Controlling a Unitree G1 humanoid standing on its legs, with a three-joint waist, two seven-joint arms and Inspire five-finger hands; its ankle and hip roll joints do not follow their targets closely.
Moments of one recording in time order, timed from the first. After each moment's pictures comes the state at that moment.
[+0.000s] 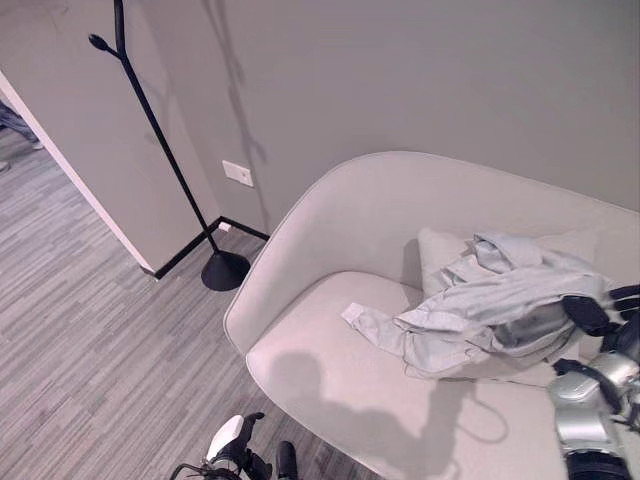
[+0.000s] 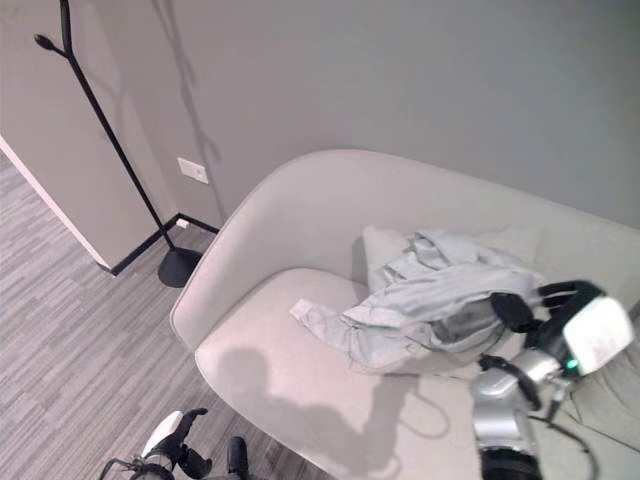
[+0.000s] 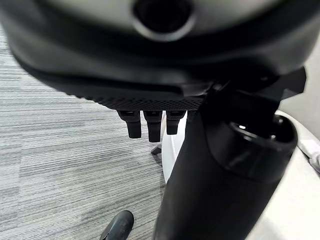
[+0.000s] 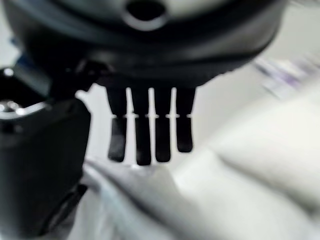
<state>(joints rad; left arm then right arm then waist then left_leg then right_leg) 0.00 0.24 -0.45 1.10 0.27 -0.17 0.34 -0.07 -0.41 -0.22 0.34 -0.13 0.10 -0.86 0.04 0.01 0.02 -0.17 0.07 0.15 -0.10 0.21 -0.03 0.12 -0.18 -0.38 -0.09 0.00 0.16</state>
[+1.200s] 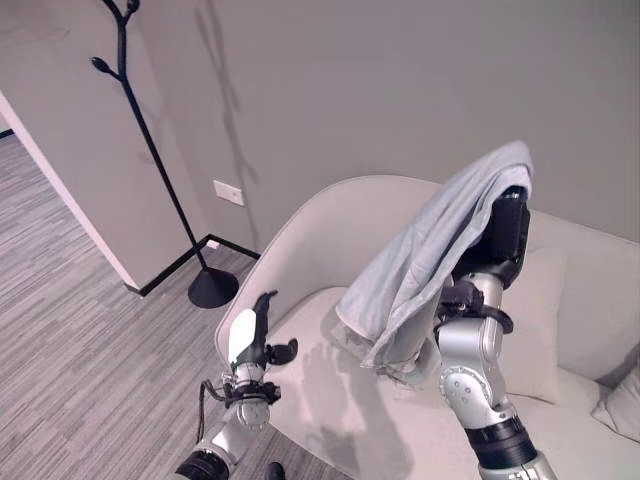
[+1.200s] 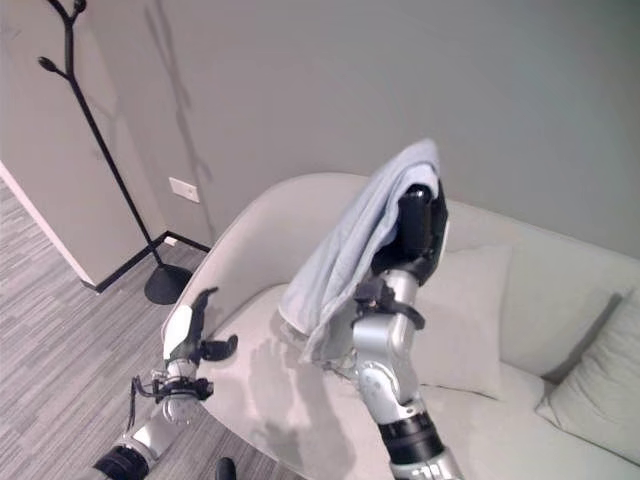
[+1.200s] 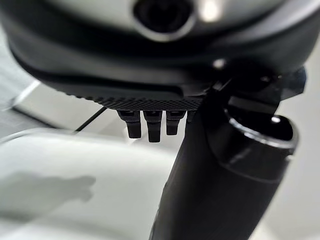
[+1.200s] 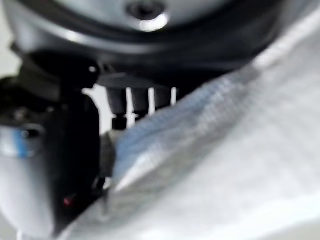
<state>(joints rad) -0.17 0.27 -0.46 0.54 0.21 -0.16 0.74 -0.34 -0.26 0.24 -0.17 0.81 -0.49 -0.58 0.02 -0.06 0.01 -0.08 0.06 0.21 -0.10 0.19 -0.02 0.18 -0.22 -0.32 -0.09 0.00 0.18</state>
